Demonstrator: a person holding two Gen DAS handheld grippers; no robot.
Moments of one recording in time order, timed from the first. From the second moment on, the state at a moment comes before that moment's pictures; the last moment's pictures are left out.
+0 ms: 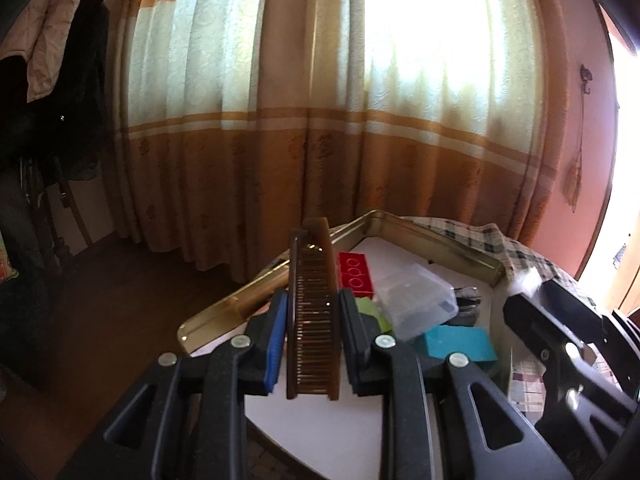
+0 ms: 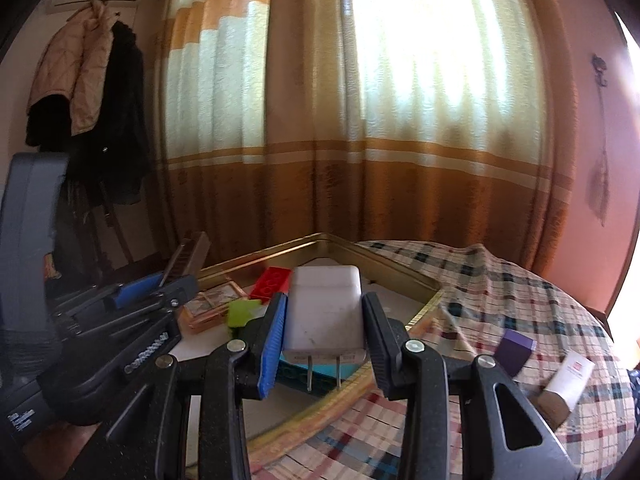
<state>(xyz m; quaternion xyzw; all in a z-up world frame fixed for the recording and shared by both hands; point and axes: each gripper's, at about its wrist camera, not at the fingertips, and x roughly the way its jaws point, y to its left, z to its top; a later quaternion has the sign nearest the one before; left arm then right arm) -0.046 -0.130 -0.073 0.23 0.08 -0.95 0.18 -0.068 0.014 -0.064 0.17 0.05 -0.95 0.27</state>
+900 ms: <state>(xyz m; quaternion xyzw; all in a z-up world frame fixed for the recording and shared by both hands) -0.048 -0.133 -0.079 0.25 0.08 -0.94 0.19 -0.075 0.036 -0.062 0.18 0.02 -0.95 0.27</state>
